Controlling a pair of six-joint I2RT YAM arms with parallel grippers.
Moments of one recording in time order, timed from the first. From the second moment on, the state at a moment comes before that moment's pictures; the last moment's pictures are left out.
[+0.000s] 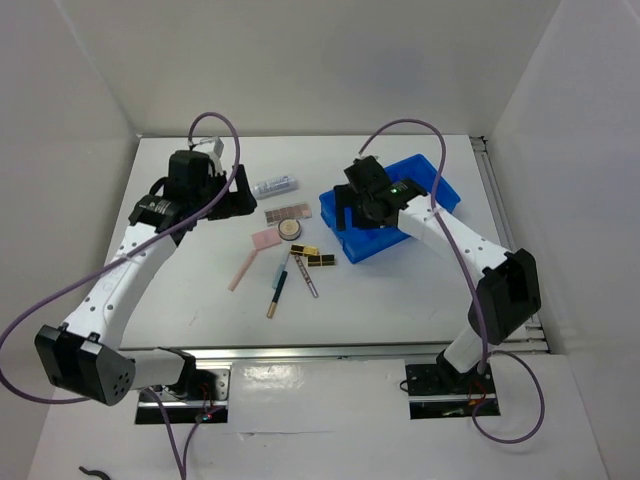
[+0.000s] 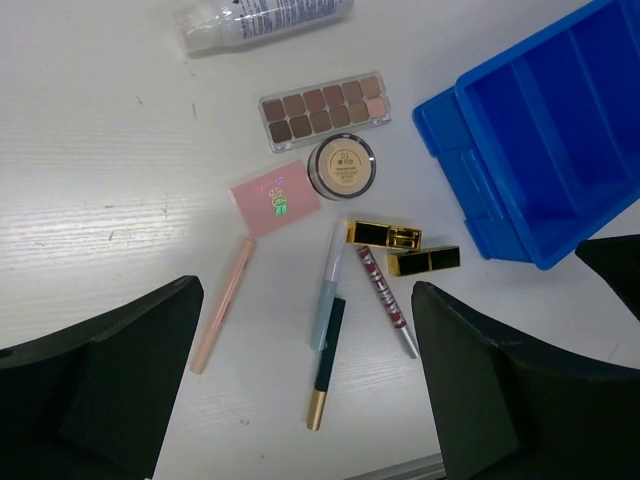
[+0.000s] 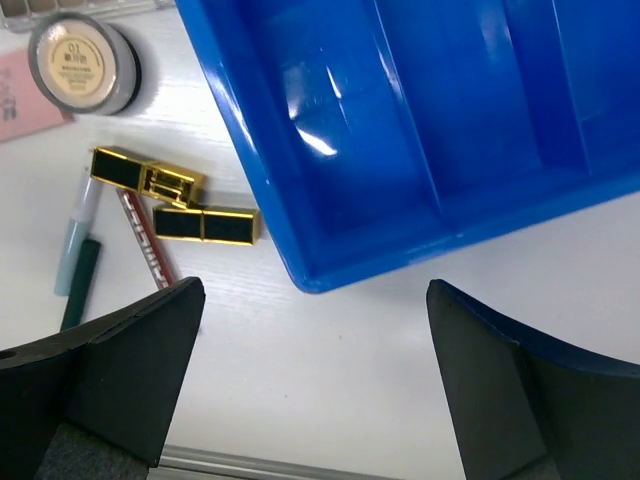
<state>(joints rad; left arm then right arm) -0.26 1.29 1.31 -0.67 0.02 -0.39 0.59 1.62 1.44 -0.77 0.24 0.43</state>
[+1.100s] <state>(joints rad) -0.28 1.19 1.20 -0.67 -0.06 -0.37 0.94 1.89 1.24 -0.43 0.14 0.44</state>
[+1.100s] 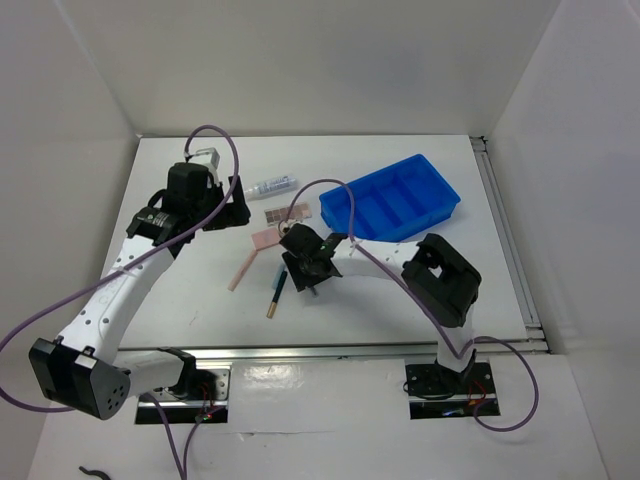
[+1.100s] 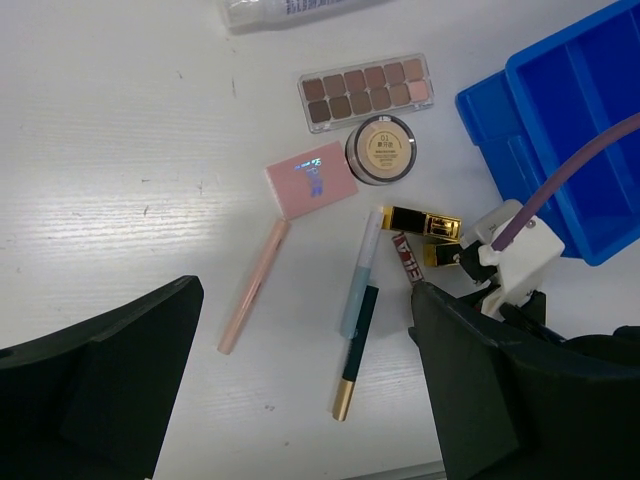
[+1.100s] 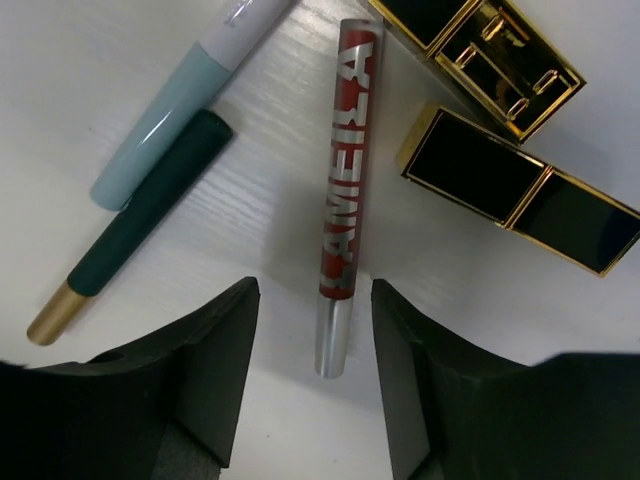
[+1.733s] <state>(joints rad) -0.28 1.19 1.20 -0.67 -0.09 -0.37 0.94 1.91 1.25 -0.42 0.17 0.42</state>
